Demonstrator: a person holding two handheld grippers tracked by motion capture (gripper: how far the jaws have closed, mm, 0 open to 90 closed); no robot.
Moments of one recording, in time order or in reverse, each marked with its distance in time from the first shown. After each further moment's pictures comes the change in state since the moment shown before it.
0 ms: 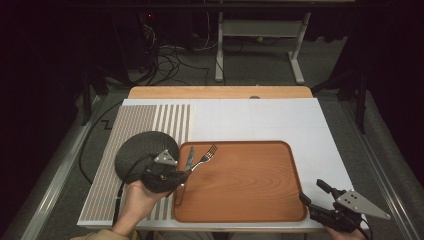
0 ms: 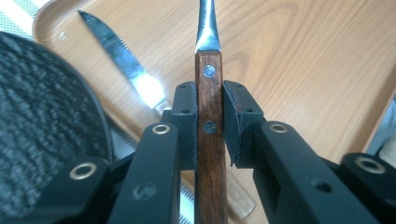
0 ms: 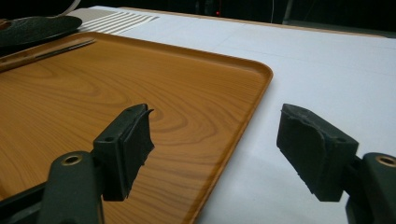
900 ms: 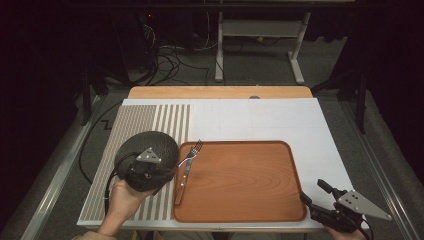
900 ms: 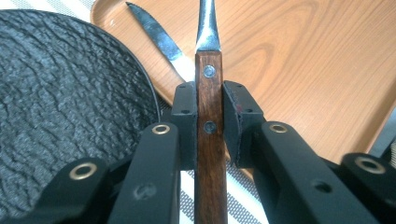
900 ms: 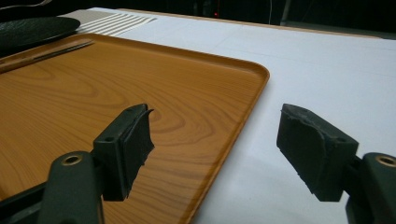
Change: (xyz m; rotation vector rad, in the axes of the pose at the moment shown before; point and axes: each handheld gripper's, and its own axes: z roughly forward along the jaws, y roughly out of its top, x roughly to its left) left arm 0.020 -0.017 -0.026 -0.020 0.041 -0.040; right arm -0.002 0.000 -0.003 -0.003 -0.008 0.004
